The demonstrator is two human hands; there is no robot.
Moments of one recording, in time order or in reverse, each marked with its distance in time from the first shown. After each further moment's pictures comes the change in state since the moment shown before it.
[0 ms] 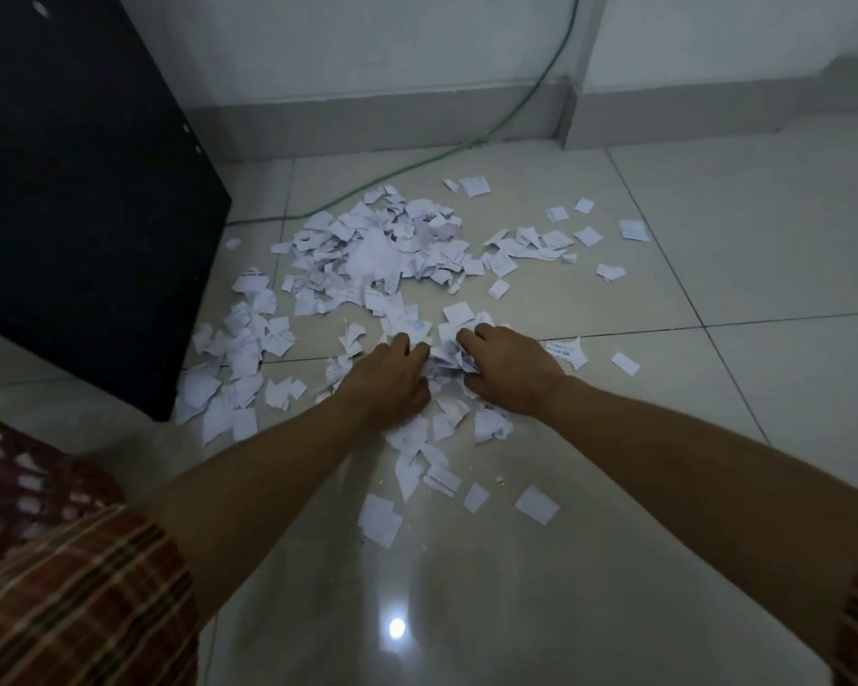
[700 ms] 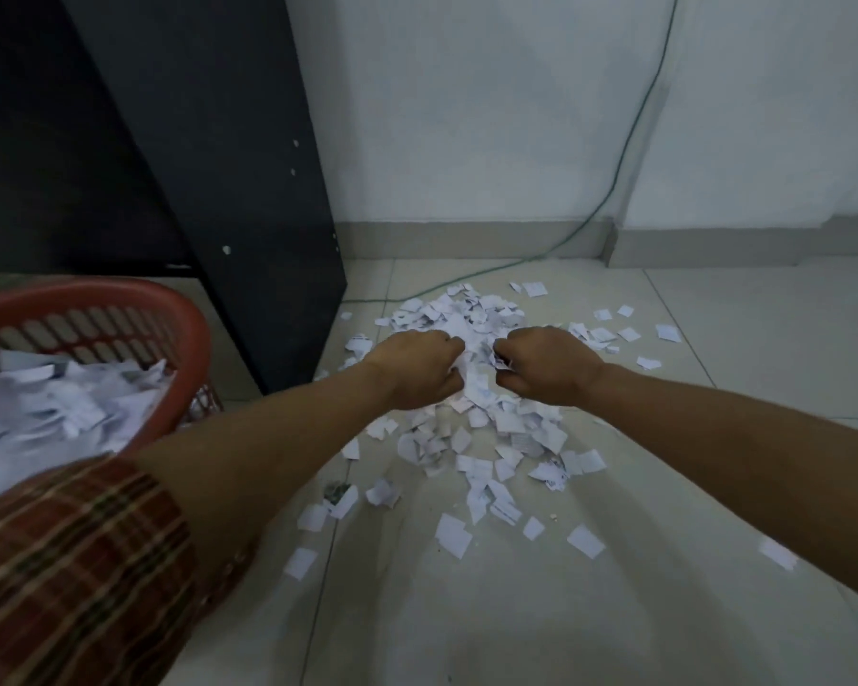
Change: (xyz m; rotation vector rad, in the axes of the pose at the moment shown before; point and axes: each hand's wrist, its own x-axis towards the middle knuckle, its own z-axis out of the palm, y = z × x) left_hand -0.083 -0.012 -0.170 0.146 0.071 0.044; right_hand -0.001 -0.076 -0.128 -0.145 0.142 -0.228
